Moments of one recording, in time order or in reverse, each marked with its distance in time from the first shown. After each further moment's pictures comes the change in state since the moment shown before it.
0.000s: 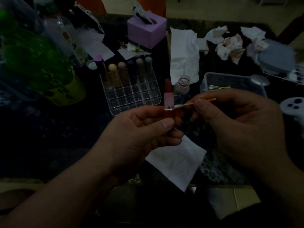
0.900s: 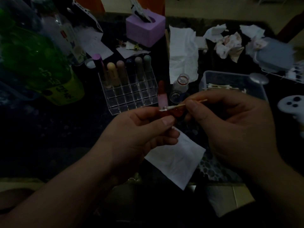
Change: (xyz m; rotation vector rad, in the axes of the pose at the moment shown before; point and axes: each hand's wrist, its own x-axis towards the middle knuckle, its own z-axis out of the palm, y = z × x) left_hand 0.001 -0.002 0.001 0.029 0.033 -0.041; right_hand -0.003 0.002 0.007 0.000 -0.012 -0.010
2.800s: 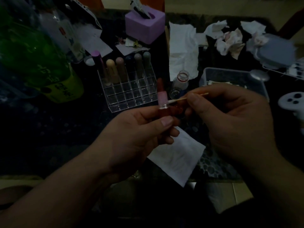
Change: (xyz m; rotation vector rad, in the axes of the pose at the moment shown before) left_hand 0.001 -0.005 -0.009 0.034 -0.136 -0.002; right_hand 0.001 0.000 0.001 0.056 0.011 0.074
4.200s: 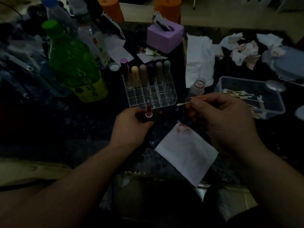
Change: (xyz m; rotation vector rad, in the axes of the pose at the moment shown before) left_hand 0.034 -0.033 -0.077 1.039 0.656 0.201; right_hand 0.011 0.023 0.022 0.104 0.006 0.275
